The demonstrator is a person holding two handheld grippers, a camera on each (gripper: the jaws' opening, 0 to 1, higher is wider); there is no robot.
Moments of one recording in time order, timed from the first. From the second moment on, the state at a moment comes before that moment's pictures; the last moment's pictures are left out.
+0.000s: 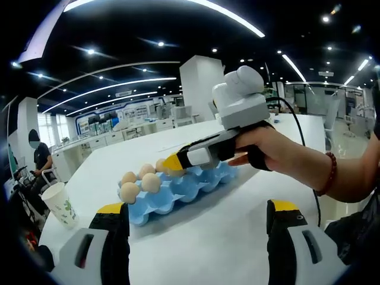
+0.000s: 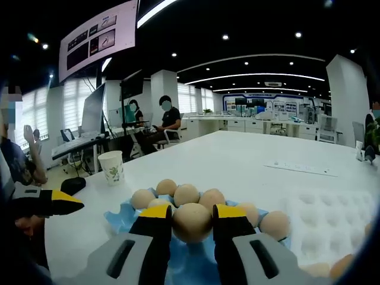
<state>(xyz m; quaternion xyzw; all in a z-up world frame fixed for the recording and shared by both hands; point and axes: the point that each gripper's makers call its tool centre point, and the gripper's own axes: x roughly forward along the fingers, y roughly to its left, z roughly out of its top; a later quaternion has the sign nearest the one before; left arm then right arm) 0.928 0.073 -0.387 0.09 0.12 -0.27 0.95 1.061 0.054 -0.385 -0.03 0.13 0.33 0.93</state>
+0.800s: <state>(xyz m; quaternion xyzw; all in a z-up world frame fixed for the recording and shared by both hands) 0.937 0.081 -0.386 0.09 0.12 -0.26 0.95 1.068 0.060 -0.405 -0.04 0.13 0.34 0.93</state>
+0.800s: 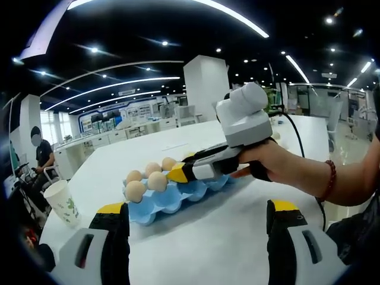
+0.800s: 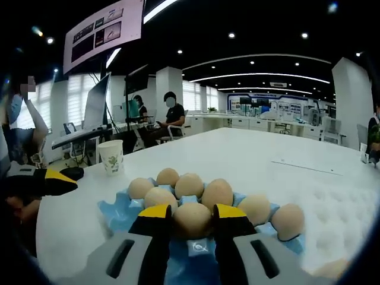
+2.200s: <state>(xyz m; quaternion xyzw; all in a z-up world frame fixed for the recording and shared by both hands) 0.942 0.074 -0.377 0.08 0.11 -0.26 0.96 1.063 0.008 -0.373 -0.01 0.11 0.32 0.94</state>
